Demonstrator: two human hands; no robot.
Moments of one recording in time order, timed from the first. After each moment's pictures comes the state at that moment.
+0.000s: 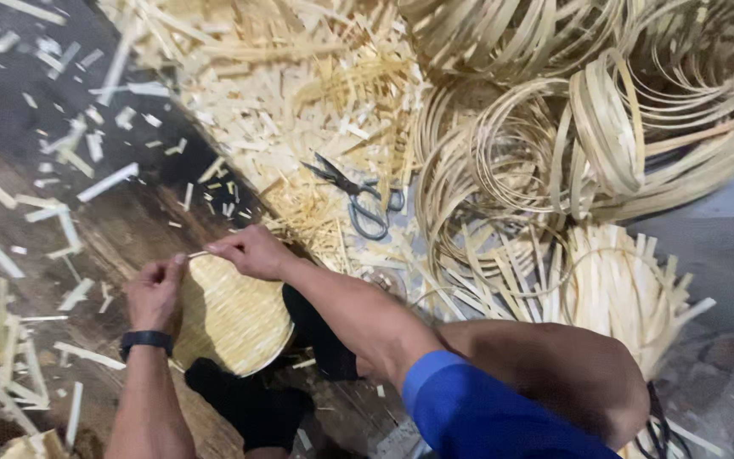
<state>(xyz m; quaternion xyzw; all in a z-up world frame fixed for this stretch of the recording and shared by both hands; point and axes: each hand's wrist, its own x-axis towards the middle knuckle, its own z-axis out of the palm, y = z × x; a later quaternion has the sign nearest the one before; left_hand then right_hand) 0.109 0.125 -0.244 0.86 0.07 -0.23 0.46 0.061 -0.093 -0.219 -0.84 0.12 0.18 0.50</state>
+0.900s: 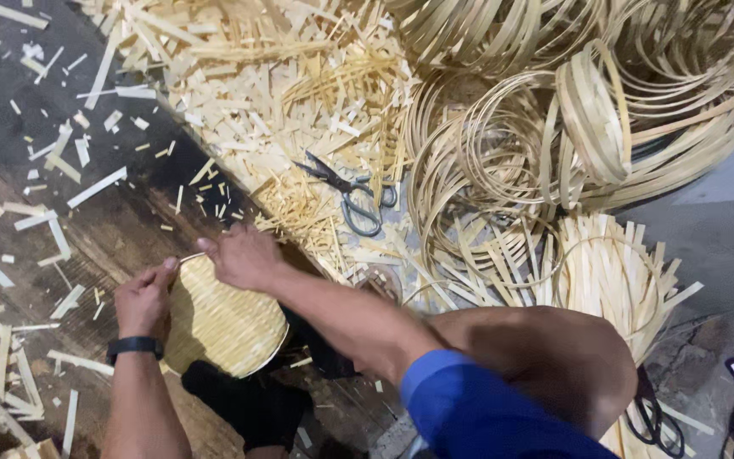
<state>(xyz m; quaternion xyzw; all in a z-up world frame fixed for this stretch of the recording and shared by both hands) 0.117 0.127 -0.235 0.78 0.15 -0.26 0.55 0.076 -0.069 -0.195 -0.91 0.13 0.27 0.28</state>
